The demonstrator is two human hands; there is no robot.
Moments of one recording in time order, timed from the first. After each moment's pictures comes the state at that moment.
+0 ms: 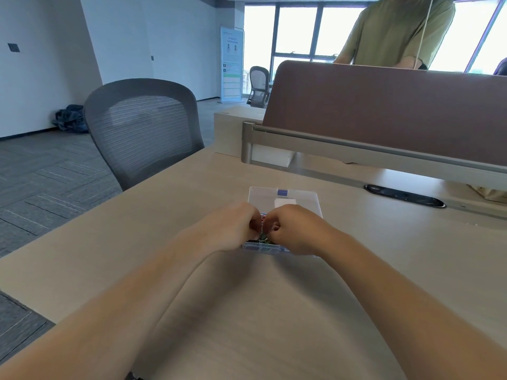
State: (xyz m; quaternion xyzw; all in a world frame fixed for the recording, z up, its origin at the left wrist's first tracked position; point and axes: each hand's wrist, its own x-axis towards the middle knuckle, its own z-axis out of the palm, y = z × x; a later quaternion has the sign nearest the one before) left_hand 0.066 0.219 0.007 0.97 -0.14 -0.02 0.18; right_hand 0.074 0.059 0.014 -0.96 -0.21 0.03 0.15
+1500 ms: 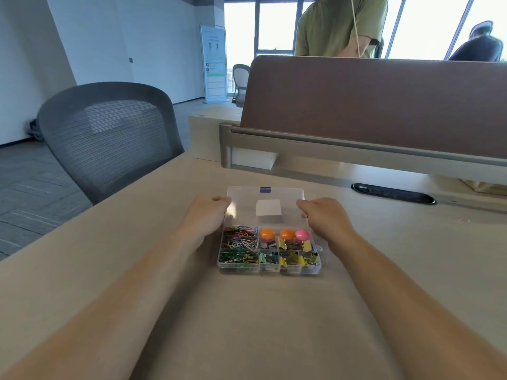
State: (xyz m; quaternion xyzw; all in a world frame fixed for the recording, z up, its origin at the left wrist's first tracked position) left_hand 0.145 0.214 -0.016 0.84 0.10 0.07 0.52; right_hand 0.144 -0.010 -0.008 -0.88 0.10 -0.06 0.46
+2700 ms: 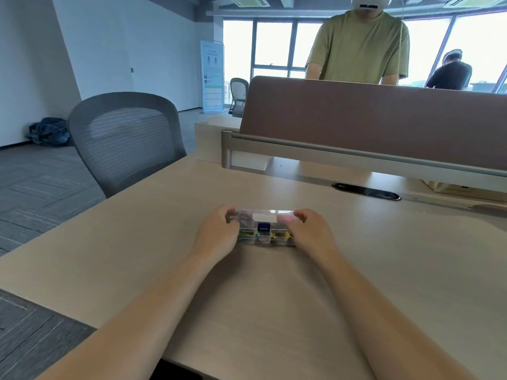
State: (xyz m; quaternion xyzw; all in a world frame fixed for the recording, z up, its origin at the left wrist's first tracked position) left_hand 0.040 0.190 -0.033 0.88 0.03 0.10 0.46; right_hand 0.042 -0.006 -0.017 -0.89 0.07 -0.09 0.44
